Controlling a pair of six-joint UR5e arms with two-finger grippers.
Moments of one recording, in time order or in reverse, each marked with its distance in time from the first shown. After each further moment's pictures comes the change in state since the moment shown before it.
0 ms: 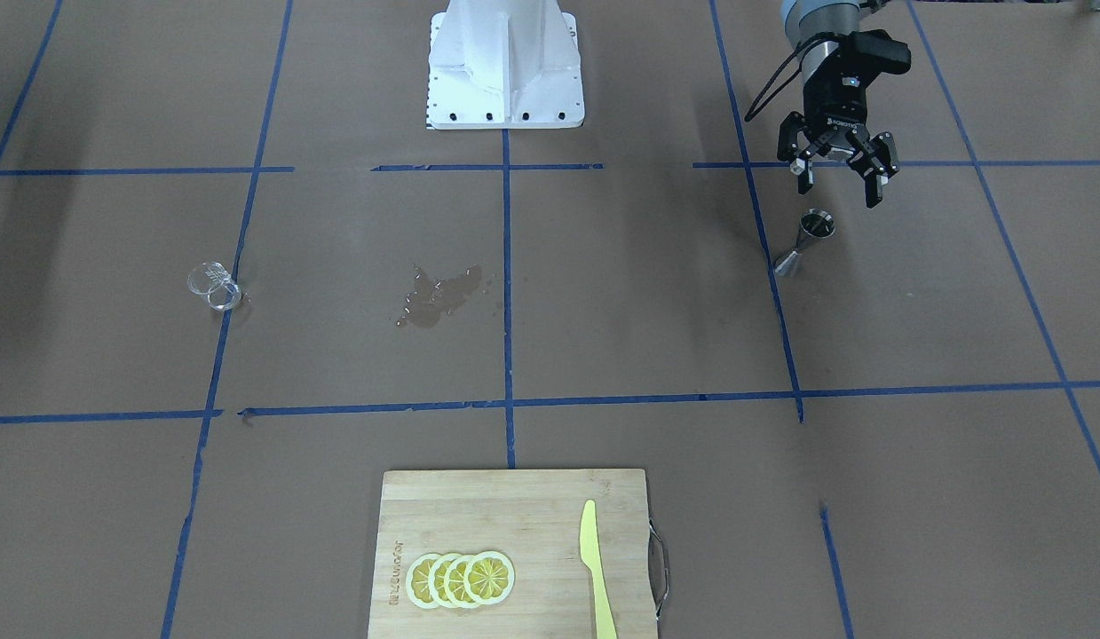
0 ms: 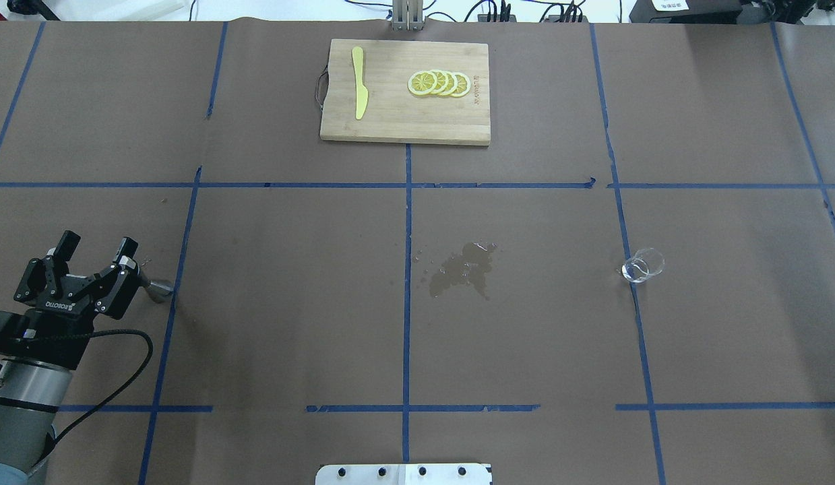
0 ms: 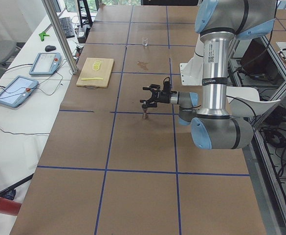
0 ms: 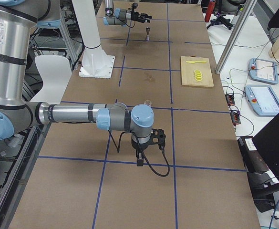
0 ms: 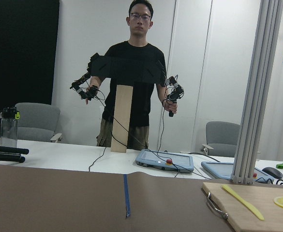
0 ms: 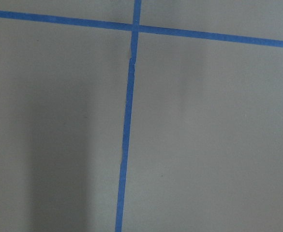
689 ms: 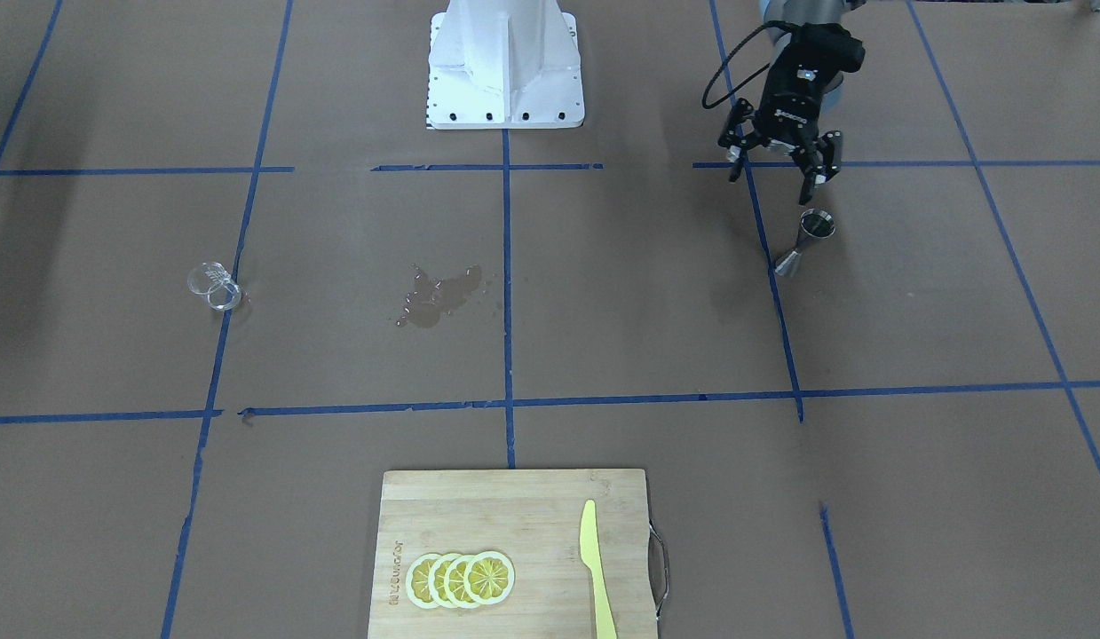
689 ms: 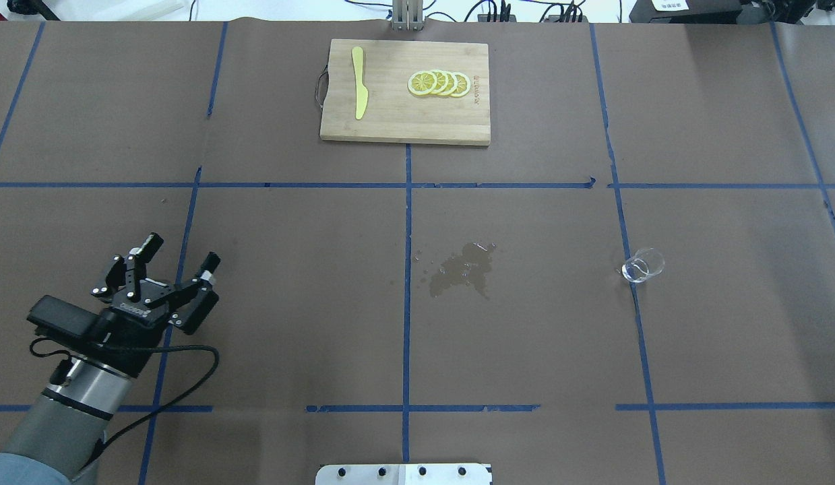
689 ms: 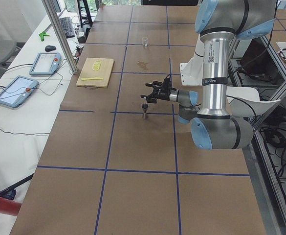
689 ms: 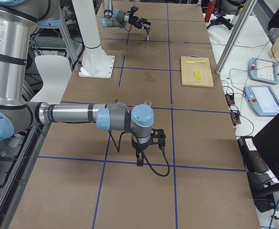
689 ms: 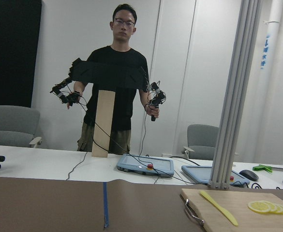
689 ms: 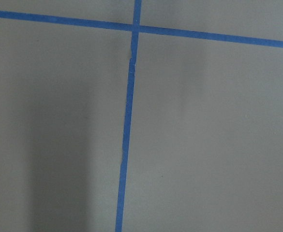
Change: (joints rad) left arm 0.005 -0.164 -0.064 0.167 -0.198 0.092; right arm 0.000 0.001 0.000 0.000 0.000 0.000
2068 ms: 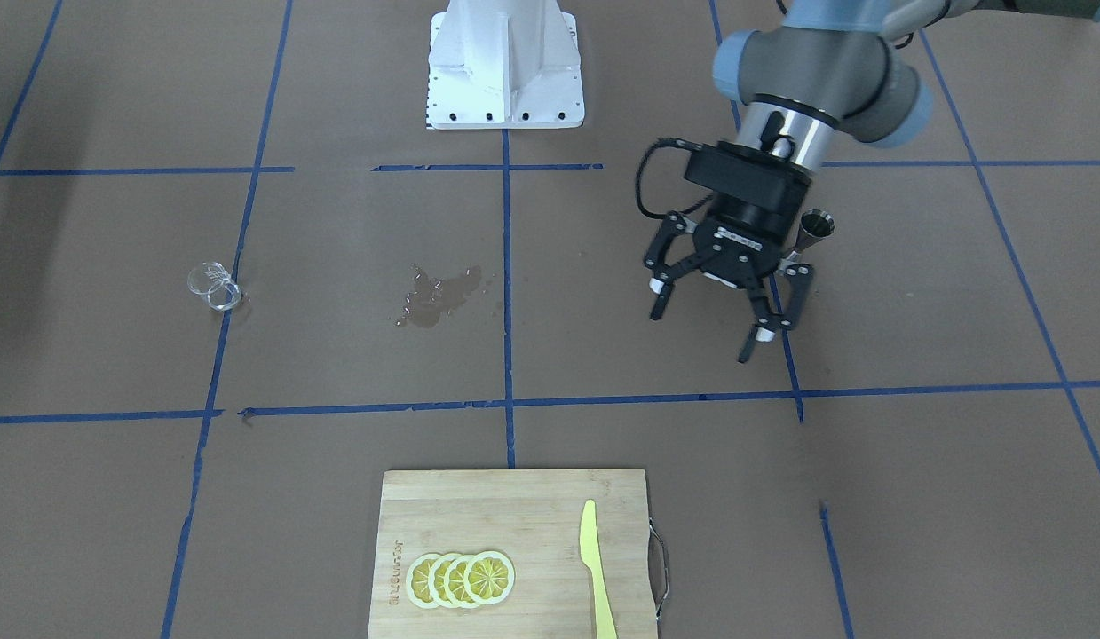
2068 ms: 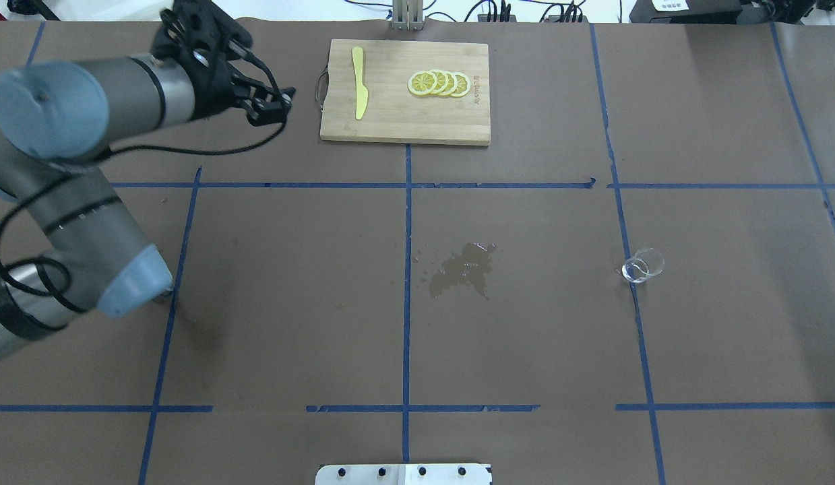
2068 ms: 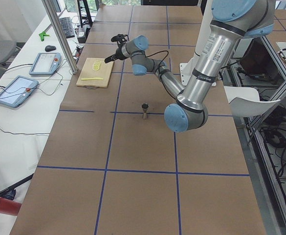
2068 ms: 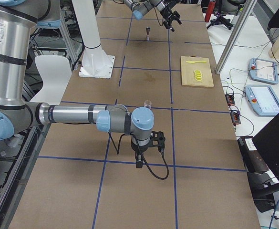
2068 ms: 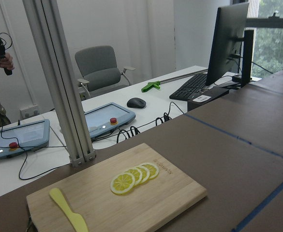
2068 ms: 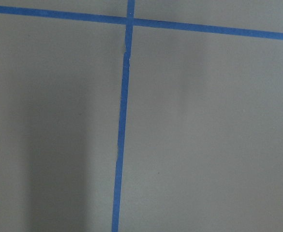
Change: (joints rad) left arm -0.760 -0.365 -0.029 1.026 -1.150 0.149; right arm 0.000 0.000 -0.023 0.000 0.000 0.000
